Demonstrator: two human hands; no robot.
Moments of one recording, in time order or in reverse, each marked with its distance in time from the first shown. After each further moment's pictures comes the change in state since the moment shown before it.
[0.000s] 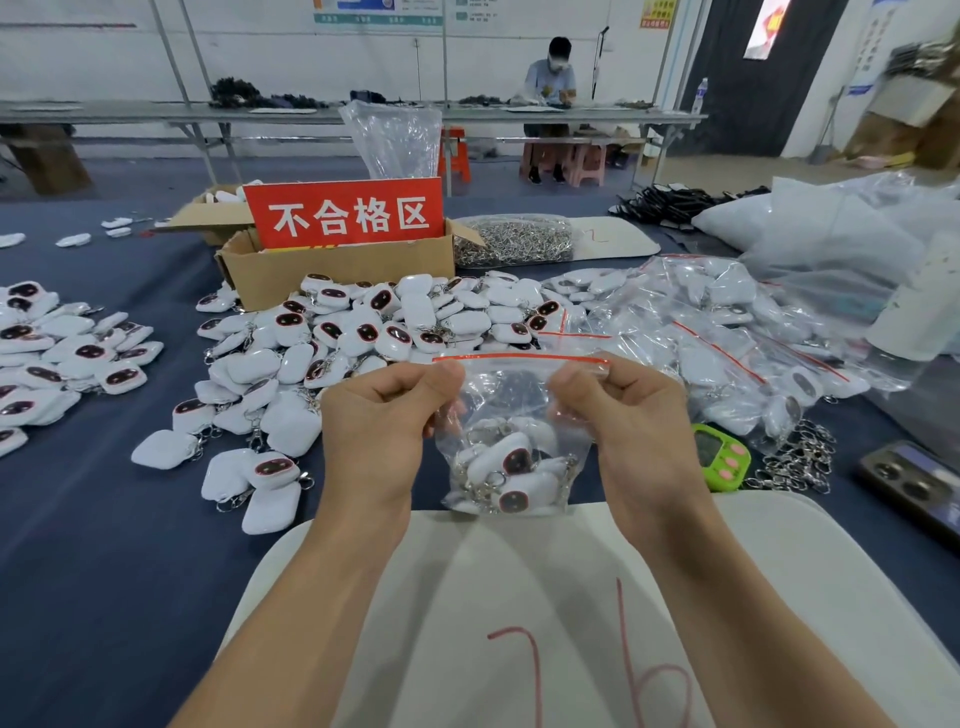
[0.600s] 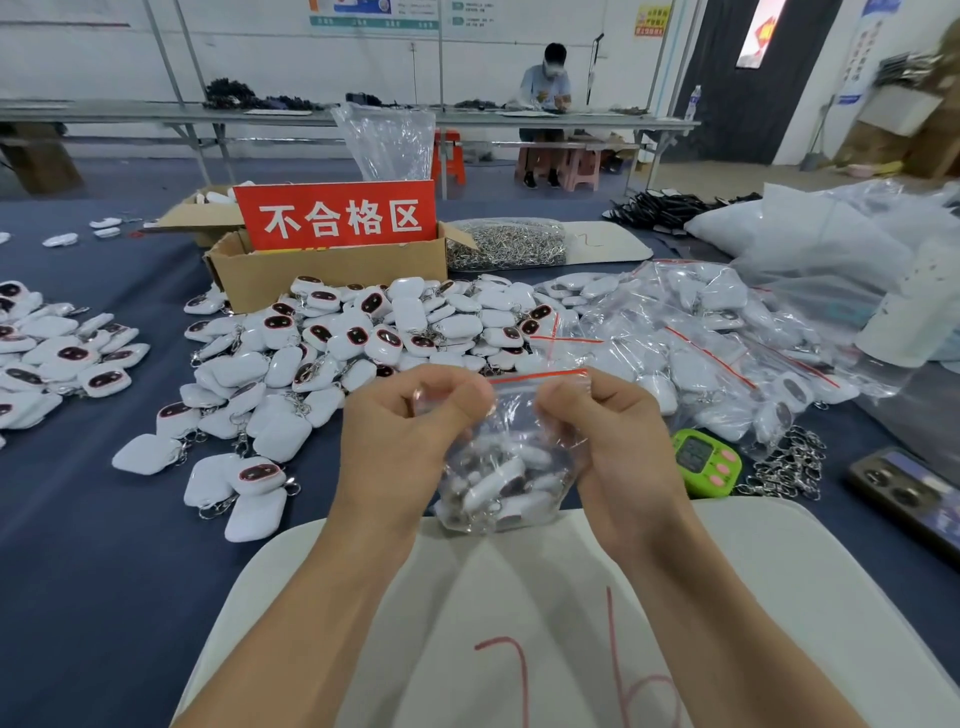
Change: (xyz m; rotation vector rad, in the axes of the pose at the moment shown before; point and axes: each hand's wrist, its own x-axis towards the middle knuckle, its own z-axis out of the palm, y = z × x) left_hand -0.011 0.003 0.010 0.030 -0.157 -0.053; right_hand -0.003 0.005 0.001 0.062 0.030 0.131
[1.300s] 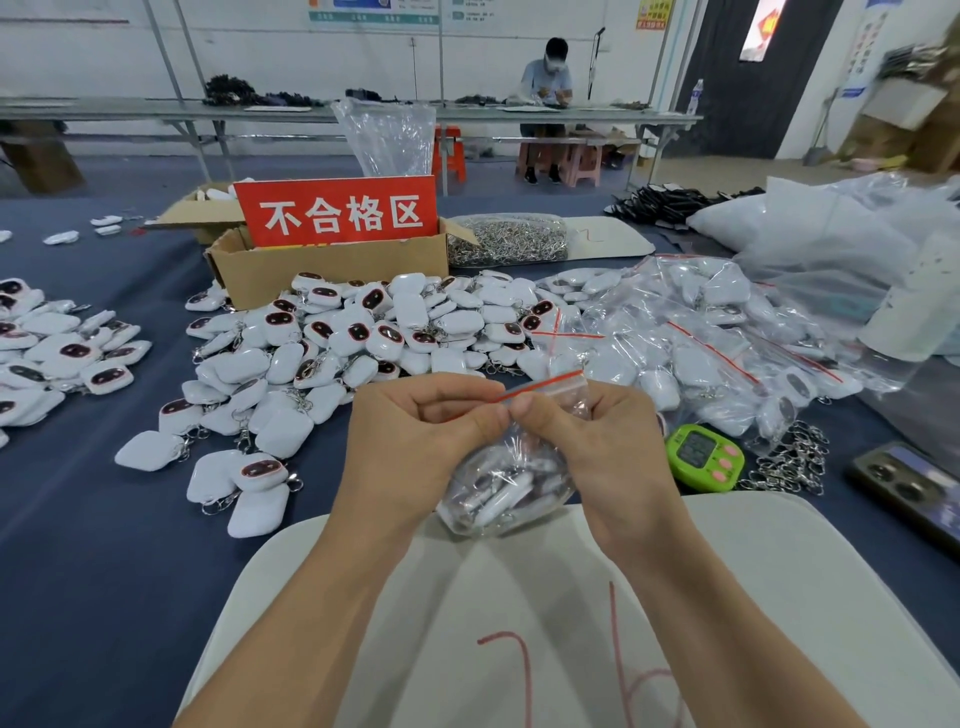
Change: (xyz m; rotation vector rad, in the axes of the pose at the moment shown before) left_hand -0.005 0.007 0.002 0.020 -0.070 -0.017; right_hand -0.007 0.000 0.006 -0.169 0.003 0.038
